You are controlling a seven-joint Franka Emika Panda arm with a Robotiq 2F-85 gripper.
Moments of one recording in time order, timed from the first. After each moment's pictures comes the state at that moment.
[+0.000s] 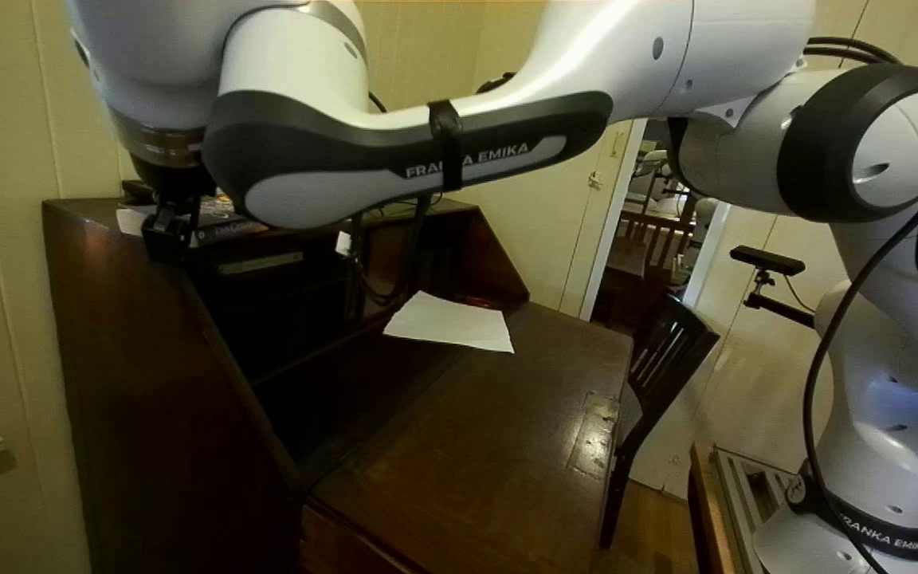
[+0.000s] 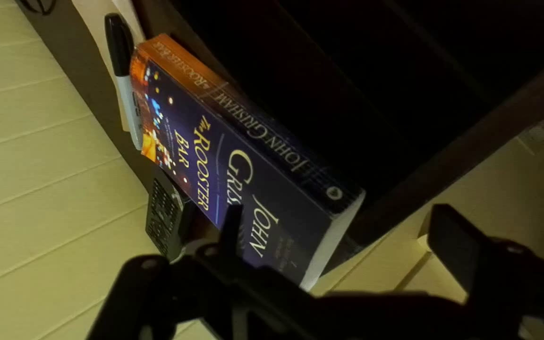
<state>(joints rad) 0.52 0.79 -0.05 -0.99 -0.86 2.00 0.20</state>
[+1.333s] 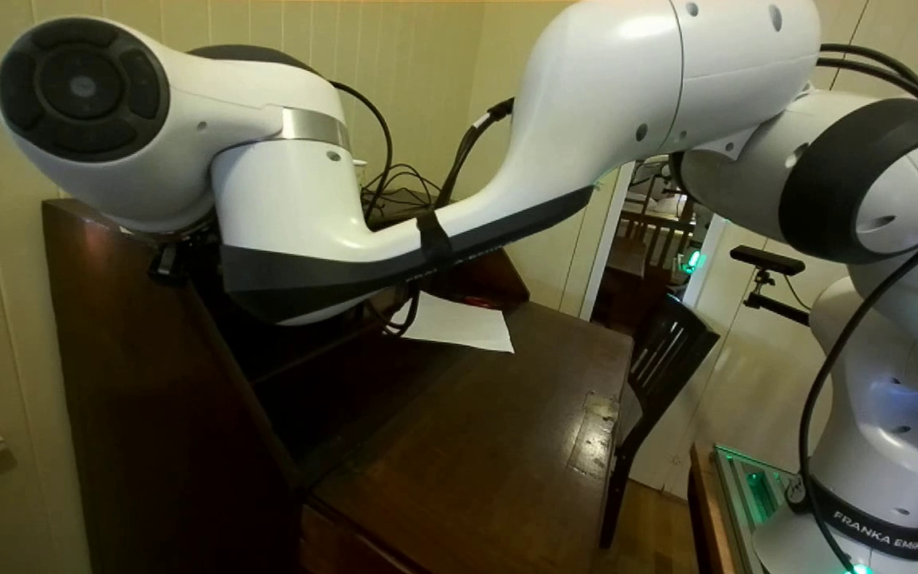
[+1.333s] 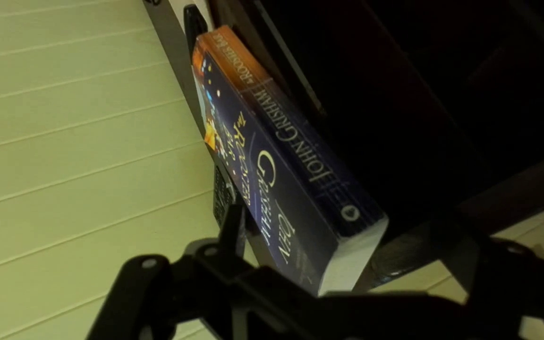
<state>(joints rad) 0.64 0.85 -0.20 -1.04 -1.12 1.99 0.41</state>
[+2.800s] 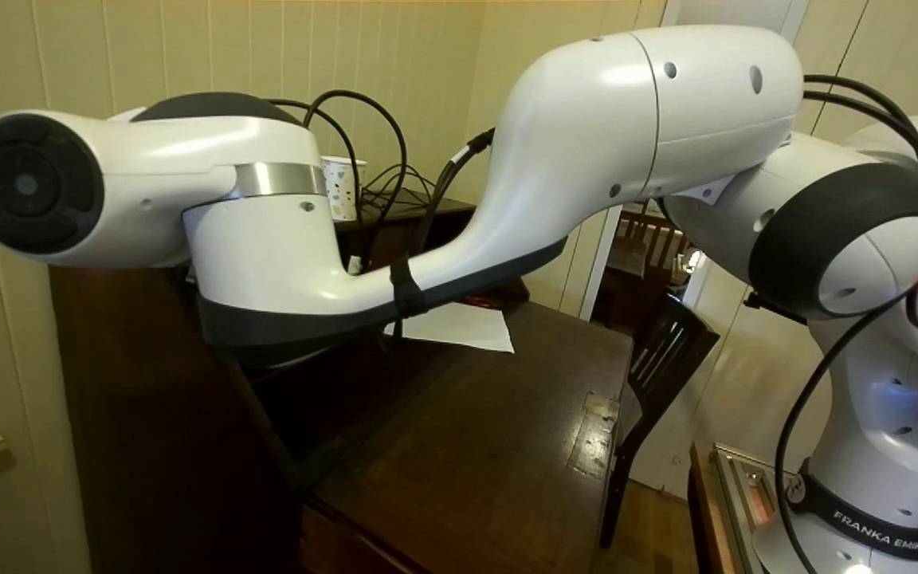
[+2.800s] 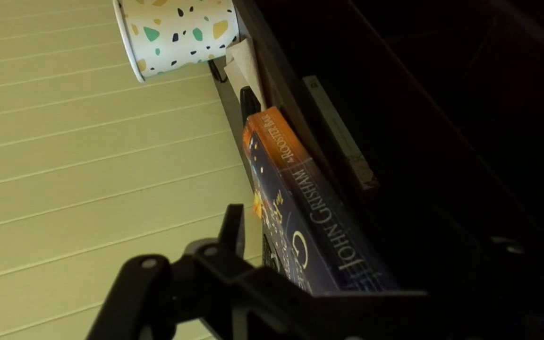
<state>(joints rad) 0.69 0.97 -0.29 -0.93 -1.13 1.79 0.46</state>
